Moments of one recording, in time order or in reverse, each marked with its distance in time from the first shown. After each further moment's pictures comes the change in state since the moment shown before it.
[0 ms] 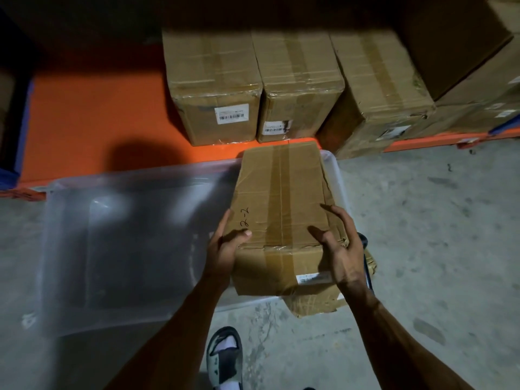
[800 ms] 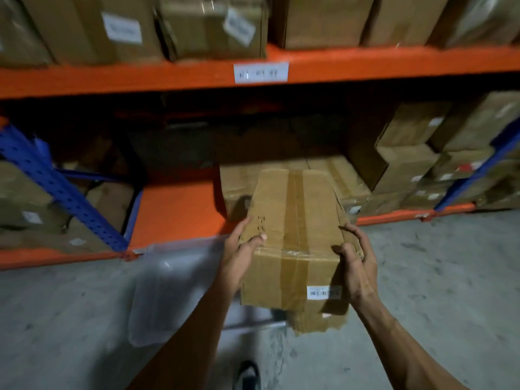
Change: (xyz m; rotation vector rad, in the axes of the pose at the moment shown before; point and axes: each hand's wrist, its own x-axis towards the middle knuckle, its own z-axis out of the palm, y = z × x) left_hand -0.337 0.273 0.014 0.053 -0.013 0.358; right_hand -0.228 -0.293 -0.097 0.091 0.088 -0.216
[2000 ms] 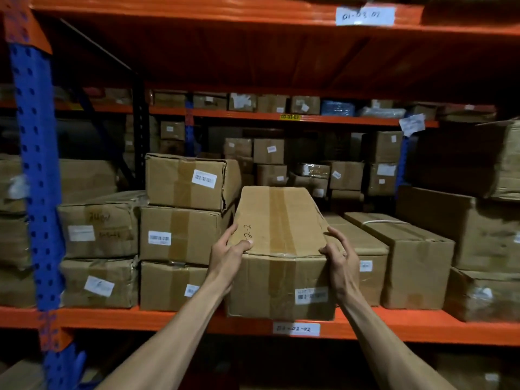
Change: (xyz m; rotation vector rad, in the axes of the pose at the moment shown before) left_hand 0.095 0.508 -0.082 -0.068 0.256 0.648; right_hand 0.187 -0.482 0.165 0.258 -0.146 -0.598
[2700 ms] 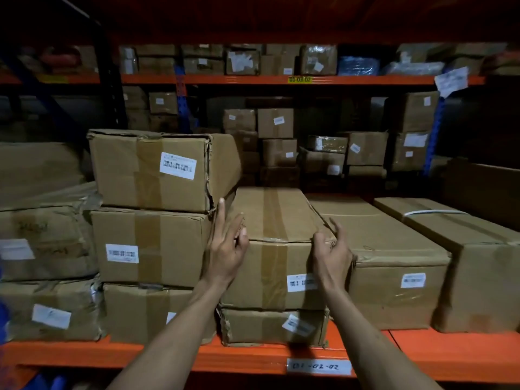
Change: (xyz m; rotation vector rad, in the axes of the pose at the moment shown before) left_hand 0.187 -0.128 0.015 0.732 0.187 0.795; right_hand 0.143 0.157 0.098 -0.228 0.132 -0.024
